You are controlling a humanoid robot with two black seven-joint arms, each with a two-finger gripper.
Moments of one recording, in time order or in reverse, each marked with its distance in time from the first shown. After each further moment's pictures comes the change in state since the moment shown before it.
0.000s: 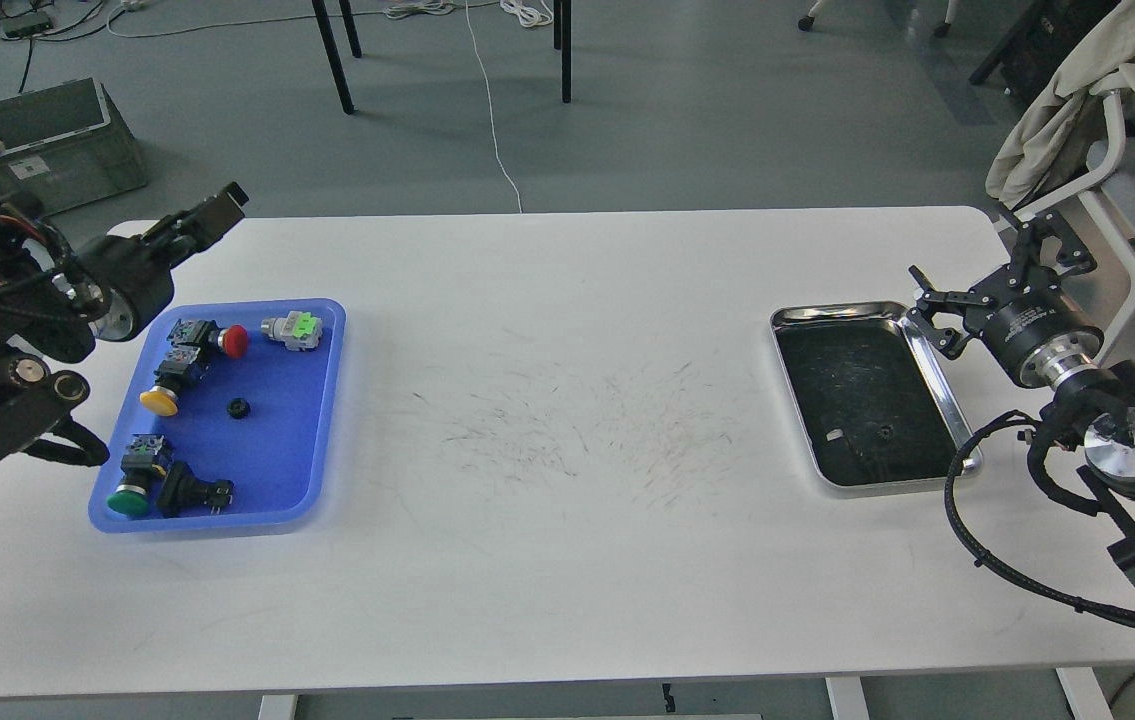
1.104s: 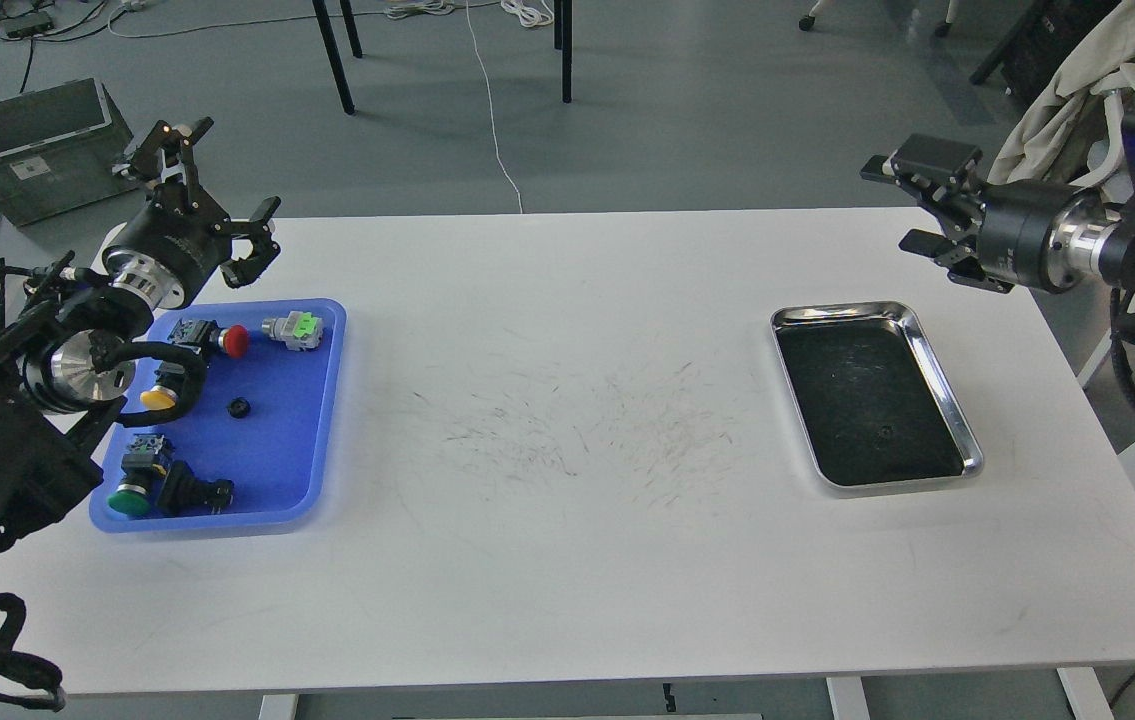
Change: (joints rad) left arm 0.001 -0.330 -0.198 0.460 -0.817 -0.545 -0.089; right arm 0.563 -0.463 -0.849 0.445 -0.929 0.008 -0.159
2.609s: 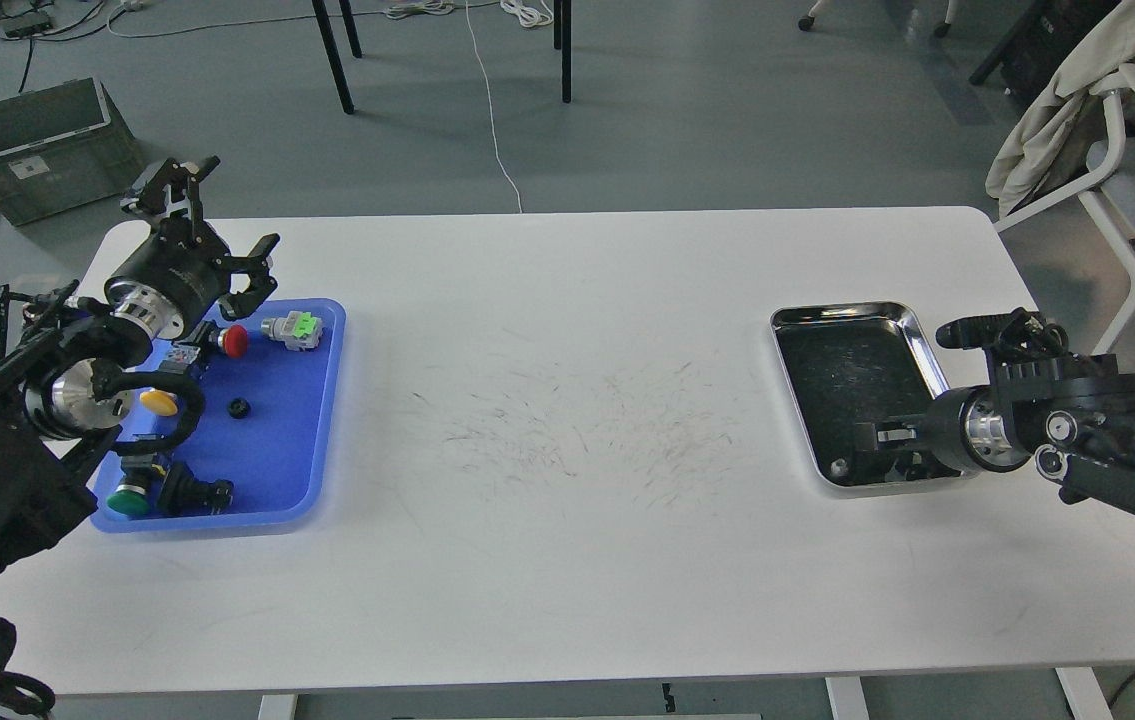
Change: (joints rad) left arm 0.034 0.009 0.019 -0.002 0.019 0.007 0.000; right arm -0.067 0.224 -0.340 -0.188 -0.397 -0.003 0.031
